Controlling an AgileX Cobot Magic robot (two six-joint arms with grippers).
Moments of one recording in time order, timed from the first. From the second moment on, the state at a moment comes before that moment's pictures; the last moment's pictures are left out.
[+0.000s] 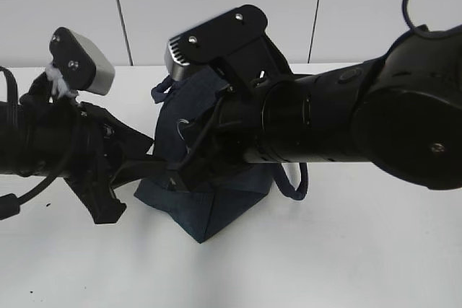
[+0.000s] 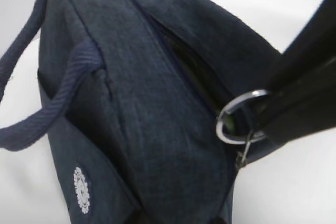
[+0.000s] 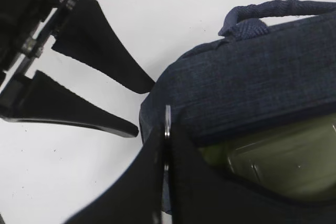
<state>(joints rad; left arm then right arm) -0.41 1.41 -0.66 -1.45 0.43 1.94 0.80 1.53 -0.96 -0.14 0.11 0.12</state>
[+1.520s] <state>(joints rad) -0.41 1.46 -0.62 -1.53 0.54 1.88 0.62 1.53 -1.05 -0.19 0.20 0.12</state>
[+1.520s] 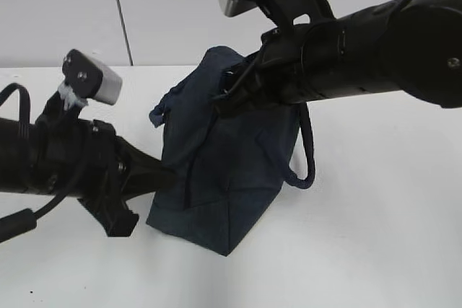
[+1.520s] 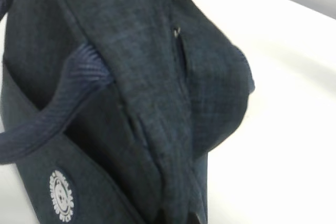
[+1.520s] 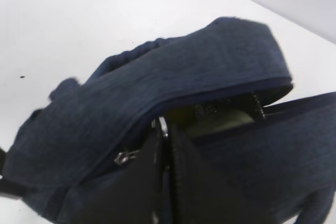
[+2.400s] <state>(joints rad) -0.41 1.29 -0.55 -1.38 0.46 1.68 0.44 1.69 -1.24 -0.25 0.26 0.12</state>
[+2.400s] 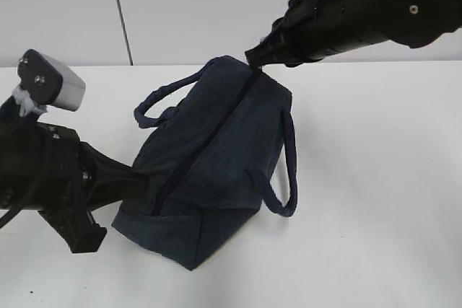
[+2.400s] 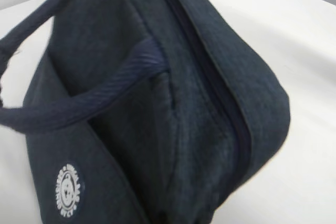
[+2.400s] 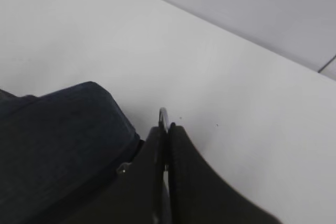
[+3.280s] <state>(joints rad) -0.26 1.08 -0.58 -1.36 0.50 1.57 0.36 1.72 -1.25 0.02 0.33 -0.06</state>
